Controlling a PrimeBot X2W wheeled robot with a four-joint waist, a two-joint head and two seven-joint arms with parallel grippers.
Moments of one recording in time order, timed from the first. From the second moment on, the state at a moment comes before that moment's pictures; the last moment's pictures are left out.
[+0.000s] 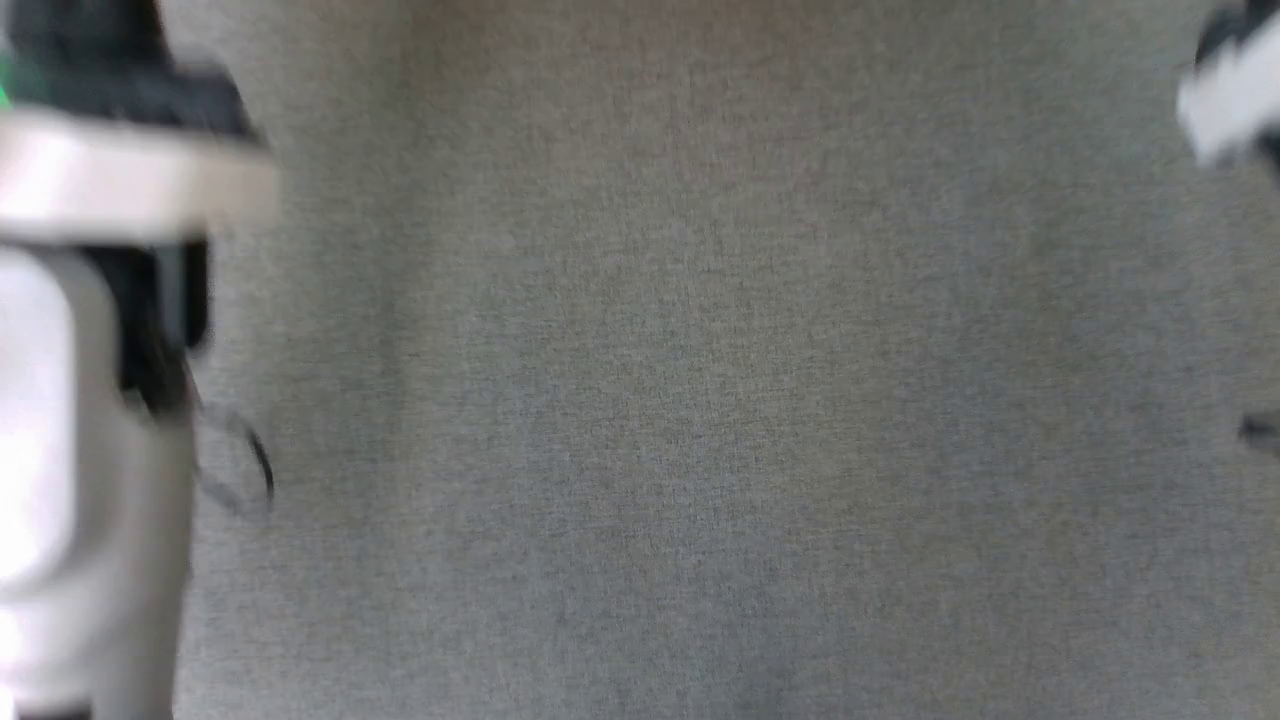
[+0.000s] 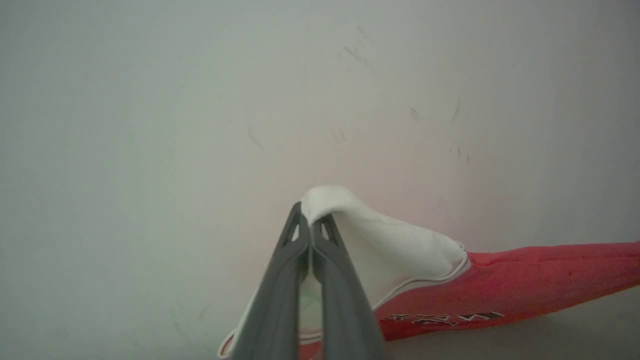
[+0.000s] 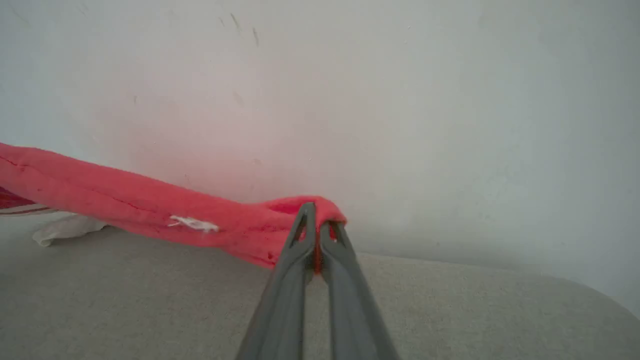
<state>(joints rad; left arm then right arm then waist) -0.77 0.37 -0.11 -0.02 -0.36 0.03 -0.17 -0.86 -0.32 0.07 0.17 0.38 0.13 0.17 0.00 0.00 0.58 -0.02</state>
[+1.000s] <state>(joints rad) 0.19 0.42 -0.27 -0.15 -0.58 0.05 0.31 0.05 -0.28 -0.05 -0.02 0.48 0.13 0.36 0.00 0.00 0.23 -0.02</state>
